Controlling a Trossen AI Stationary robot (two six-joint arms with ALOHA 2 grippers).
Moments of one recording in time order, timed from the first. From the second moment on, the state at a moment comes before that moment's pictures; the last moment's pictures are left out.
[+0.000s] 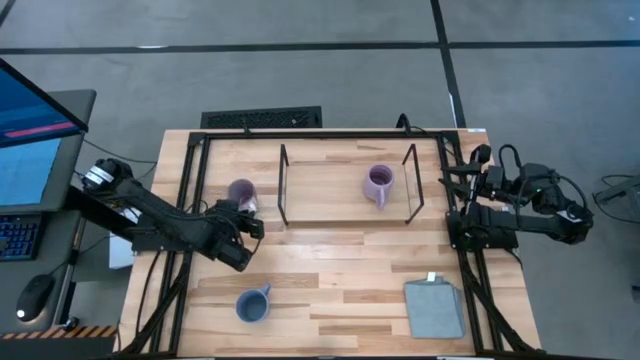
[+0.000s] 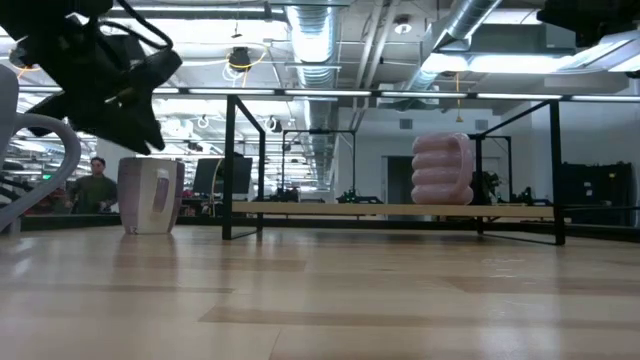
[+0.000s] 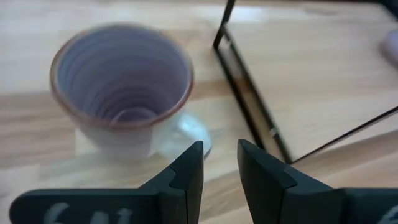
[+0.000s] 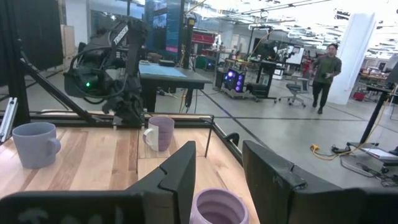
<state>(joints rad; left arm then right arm) -0.47 1.30 0.72 -0.92 -0.89 -1.86 -0.12 0.02 0.58 -0.55 0.13 -0.19</state>
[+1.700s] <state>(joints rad) -0.37 1.31 0.72 -0.69 -0.71 -1.65 -0.12 0.02 0.58 -0.55 0.13 -0.19</state>
